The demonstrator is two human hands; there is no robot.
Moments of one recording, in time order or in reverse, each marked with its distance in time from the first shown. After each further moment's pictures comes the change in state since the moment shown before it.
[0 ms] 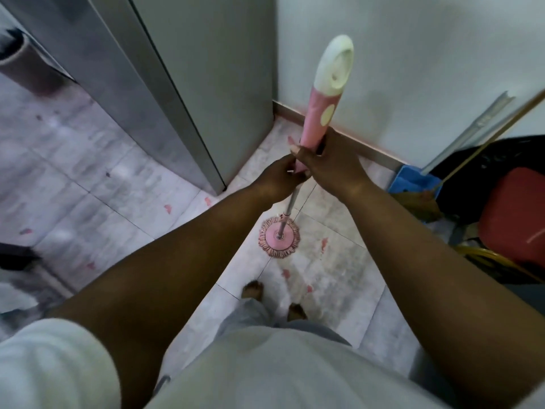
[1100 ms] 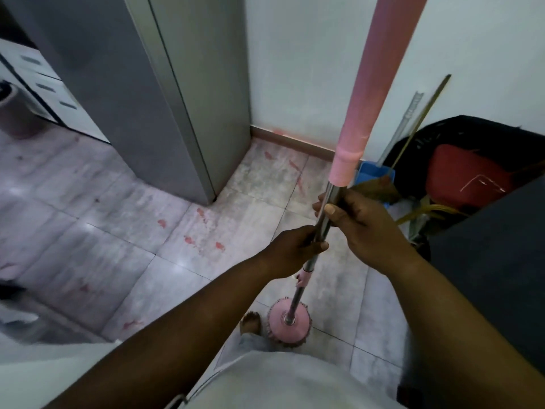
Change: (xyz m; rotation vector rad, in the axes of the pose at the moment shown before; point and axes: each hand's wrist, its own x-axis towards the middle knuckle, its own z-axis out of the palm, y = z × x) left_hand -0.341 -0.072 0.057 0.119 -0.349 0.204; right_hand -0.368 -0.016 0.036 0.049 0.057 -0.108
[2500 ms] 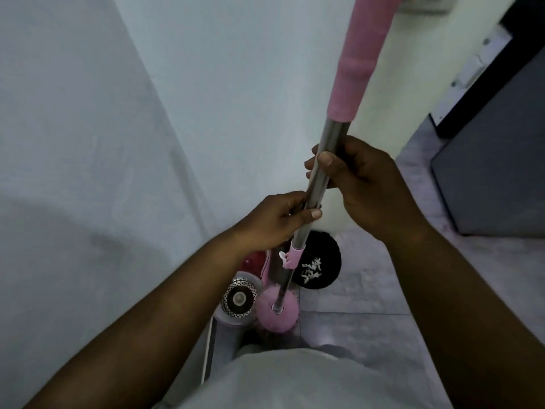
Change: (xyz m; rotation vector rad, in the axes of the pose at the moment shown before) left_hand -0.763 -0.172 -0.001 -0.195 1.213 -0.278; right_hand -0.380 -0.339 0.502 0.200 -0.990 -0.691
